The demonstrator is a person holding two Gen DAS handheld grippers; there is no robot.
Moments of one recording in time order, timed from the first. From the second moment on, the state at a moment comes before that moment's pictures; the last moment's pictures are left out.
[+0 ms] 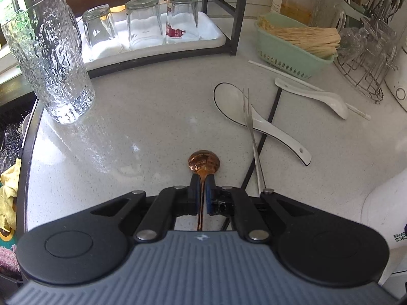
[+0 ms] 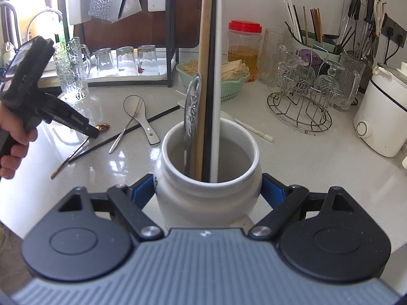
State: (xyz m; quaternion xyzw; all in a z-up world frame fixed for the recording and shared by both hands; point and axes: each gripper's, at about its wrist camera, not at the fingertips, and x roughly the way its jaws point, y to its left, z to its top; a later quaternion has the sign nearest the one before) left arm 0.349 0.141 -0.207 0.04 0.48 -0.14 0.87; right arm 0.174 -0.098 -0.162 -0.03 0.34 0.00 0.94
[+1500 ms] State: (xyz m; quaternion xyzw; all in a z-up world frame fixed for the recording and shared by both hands) left arm 0.303 0.120 -0.154 -0.03 0.44 -0.23 0.87; right arm 0.184 -0.088 -0.166 -0.02 0.31 -0.02 0.95
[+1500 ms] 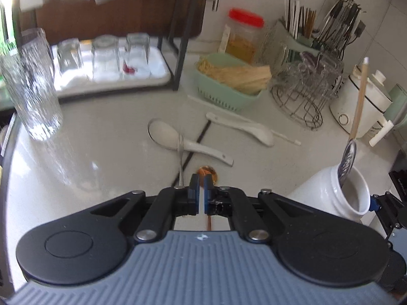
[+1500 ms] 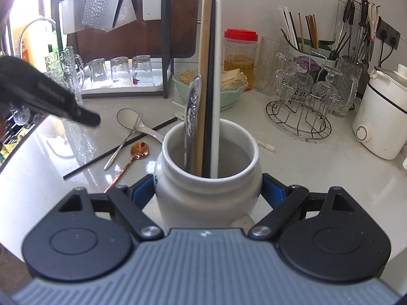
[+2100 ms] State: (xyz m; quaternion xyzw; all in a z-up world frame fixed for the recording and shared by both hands) left arm 0.338 0.063 -0.207 0.04 0.45 -0.22 0.86; right arm 0.188 -0.086 -0.165 -0.01 0.32 -0.03 0.95
